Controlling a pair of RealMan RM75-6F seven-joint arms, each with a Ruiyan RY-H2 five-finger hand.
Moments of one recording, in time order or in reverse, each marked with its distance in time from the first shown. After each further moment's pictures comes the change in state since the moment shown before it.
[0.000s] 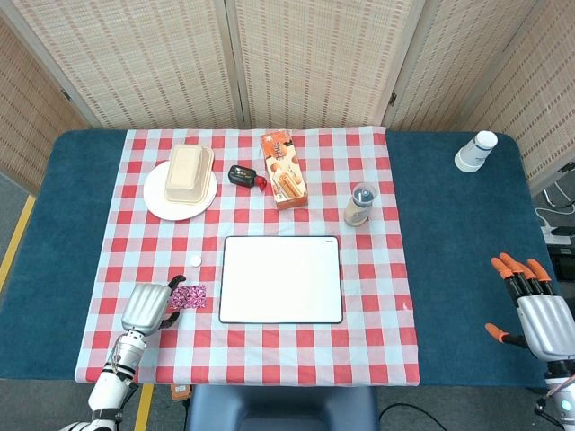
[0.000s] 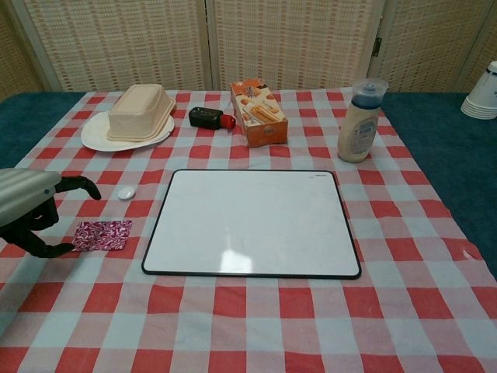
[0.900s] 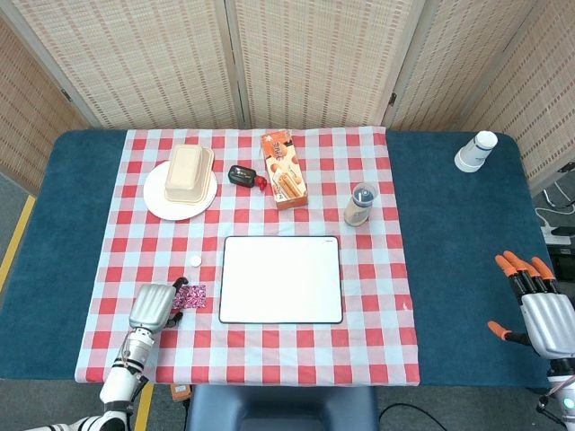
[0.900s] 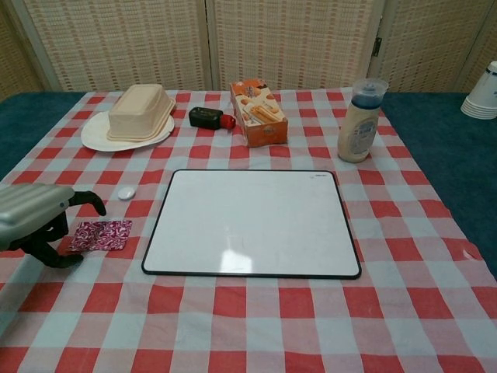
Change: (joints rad) left arm -0.037 -0.077 -0.003 0.102 -0.093 -0.033 0.026; right arm 0.002 0.005 0.006 0.003 0.010 -0.002 0.014
